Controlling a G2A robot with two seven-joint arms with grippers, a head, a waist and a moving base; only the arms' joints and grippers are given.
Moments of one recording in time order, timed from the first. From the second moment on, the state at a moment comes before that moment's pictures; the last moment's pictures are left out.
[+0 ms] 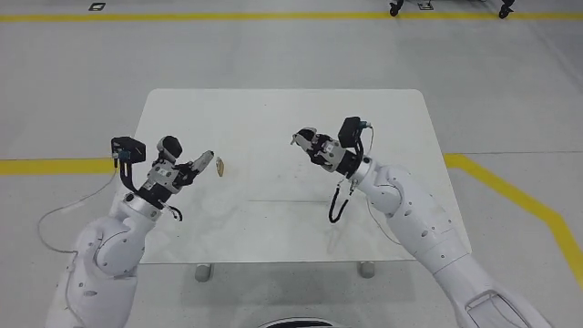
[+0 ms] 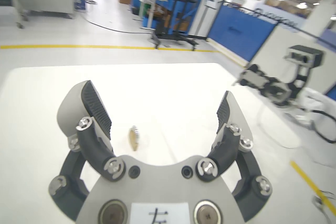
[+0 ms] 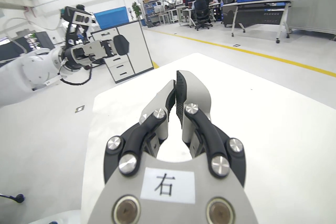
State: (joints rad) left arm 1.65 -1.14 -1.62 -1.81 0.64 -0.56 -0.28; right arm -1.14 -1.27 1.01 -1.23 -0.91 -0.77 -0.19
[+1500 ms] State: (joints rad) left arm 1.22 -1.14 -1.23 -1.46 0.07 -0.66 -0.69; right arm -0.97 -1.38 0.83 -0.93 -0.67 -1.01 -0.35
